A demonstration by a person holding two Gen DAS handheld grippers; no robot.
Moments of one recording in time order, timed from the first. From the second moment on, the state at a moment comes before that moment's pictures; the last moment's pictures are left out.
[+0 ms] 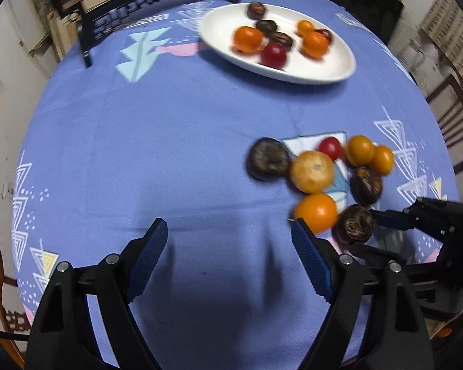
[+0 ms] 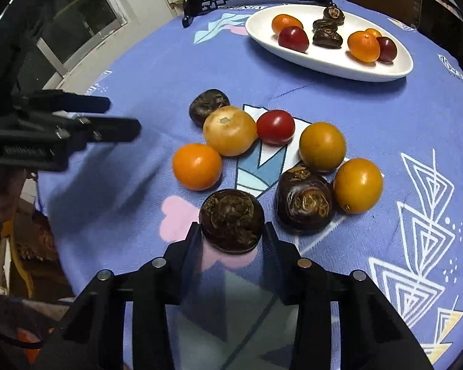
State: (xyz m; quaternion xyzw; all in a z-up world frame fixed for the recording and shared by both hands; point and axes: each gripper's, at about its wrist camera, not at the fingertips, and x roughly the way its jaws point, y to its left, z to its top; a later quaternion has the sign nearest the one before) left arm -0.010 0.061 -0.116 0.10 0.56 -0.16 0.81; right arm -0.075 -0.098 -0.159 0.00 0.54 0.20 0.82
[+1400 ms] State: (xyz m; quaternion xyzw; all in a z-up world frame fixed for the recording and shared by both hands) left arm -0.010 0.030 -0.121 0.10 0.56 -0.21 0.79; right arm -0.095 -0.137 -0.146 0.02 0.54 0.18 0.82
